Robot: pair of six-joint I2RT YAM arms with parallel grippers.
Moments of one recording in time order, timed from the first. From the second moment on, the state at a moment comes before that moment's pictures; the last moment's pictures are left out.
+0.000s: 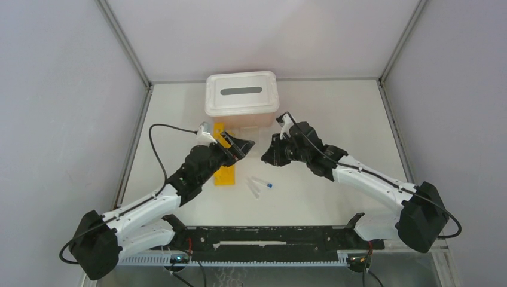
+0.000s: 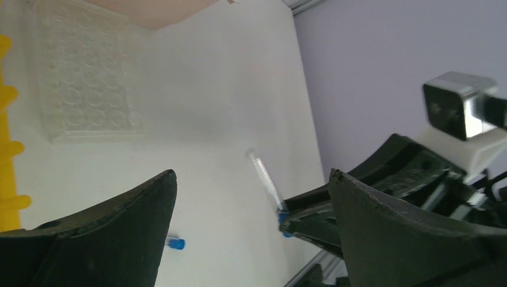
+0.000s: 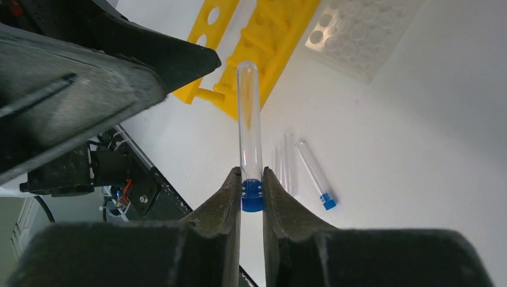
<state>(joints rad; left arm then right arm) -0.71 0.99 0.50 0.28 -0.13 -0.99 0.76 1.25 0.90 -0.20 -0.20 0.52</state>
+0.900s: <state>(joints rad) -0.69 0.94 0.49 0.32 -0.13 -0.87 0.74 1.35 1.00 -0.21 -0.28 0.57</state>
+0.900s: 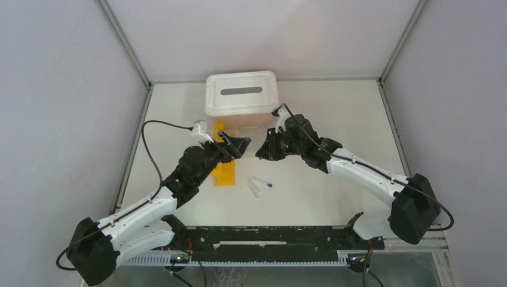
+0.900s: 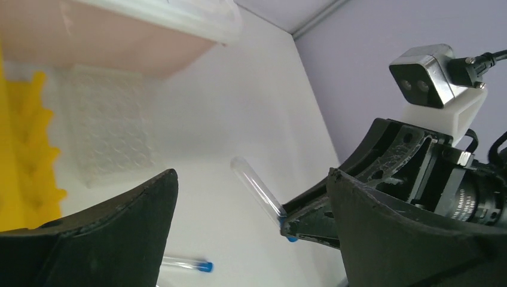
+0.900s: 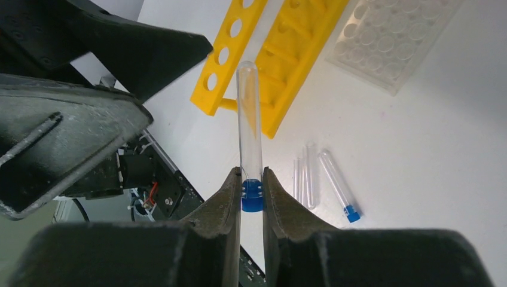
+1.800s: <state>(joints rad) -0.73 1.02 0.56 0.26 -0.18 -0.92 0.73 1.37 1.01 -0.20 -0.30 0.57</state>
